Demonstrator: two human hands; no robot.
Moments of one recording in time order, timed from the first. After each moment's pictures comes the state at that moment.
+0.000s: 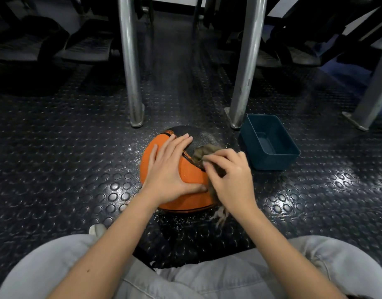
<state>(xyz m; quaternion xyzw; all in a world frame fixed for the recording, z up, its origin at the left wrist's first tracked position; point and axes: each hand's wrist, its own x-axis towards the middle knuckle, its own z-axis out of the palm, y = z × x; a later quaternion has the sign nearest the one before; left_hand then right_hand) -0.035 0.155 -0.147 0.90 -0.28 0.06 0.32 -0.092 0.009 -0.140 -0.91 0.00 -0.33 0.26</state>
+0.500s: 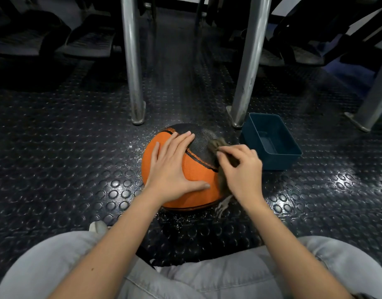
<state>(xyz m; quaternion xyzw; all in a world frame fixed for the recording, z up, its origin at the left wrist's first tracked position) -0.037 0.152 -0.148 0.91 -0.27 0.06 0.32 -0.082 -0.009 -0.139 -0.90 0.08 -0.30 0.32</state>
